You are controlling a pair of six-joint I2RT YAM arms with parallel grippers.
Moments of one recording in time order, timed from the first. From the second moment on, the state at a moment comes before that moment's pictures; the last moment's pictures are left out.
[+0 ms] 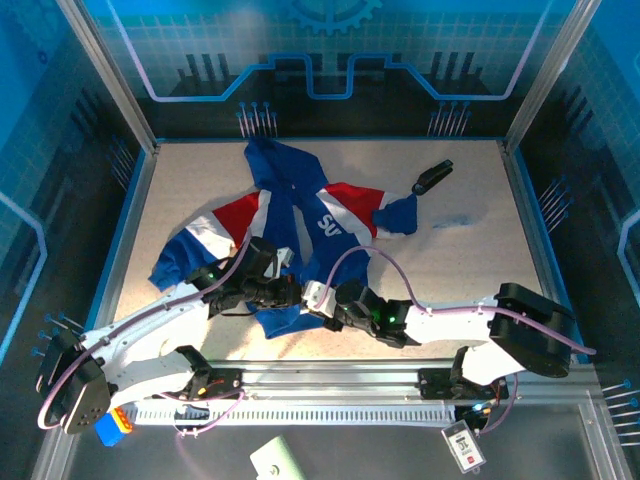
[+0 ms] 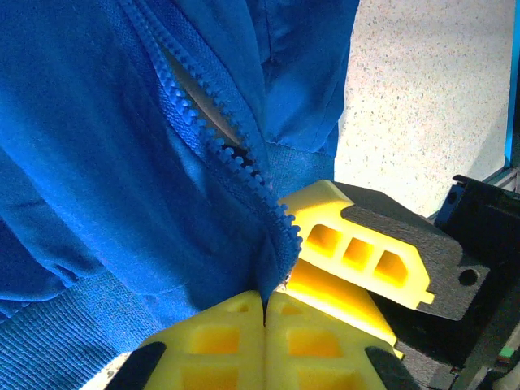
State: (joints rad) left arm -0.68 1.08 0.69 -0.53 0.36 -0.80; right arm 1.13 1.41 0.54 0.32 0.13 -0.23
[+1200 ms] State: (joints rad) left arm -0.68 1.07 0.67 -0.53 0.36 -0.74; right arm 1.10 1.33 0.59 0.12 0.05 -0.27
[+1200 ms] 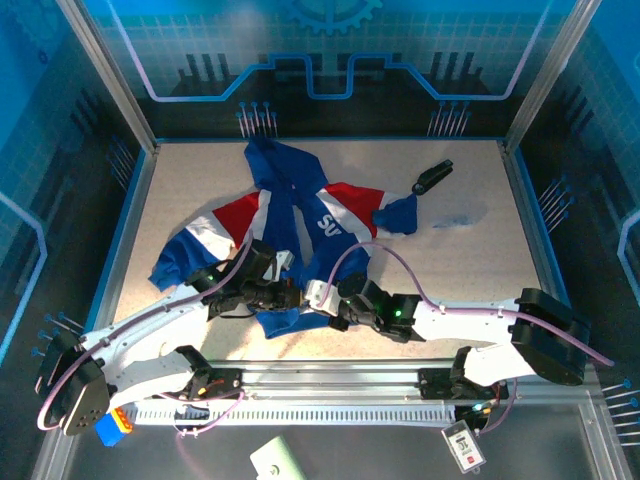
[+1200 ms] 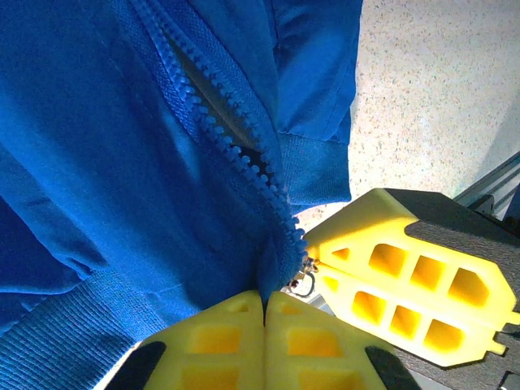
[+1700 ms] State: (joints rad) left arm -0.68 1.07 0.66 -0.51 0.36 -0.74; right arm 1.10 1.36 0.68 0.04 0.16 -0.27
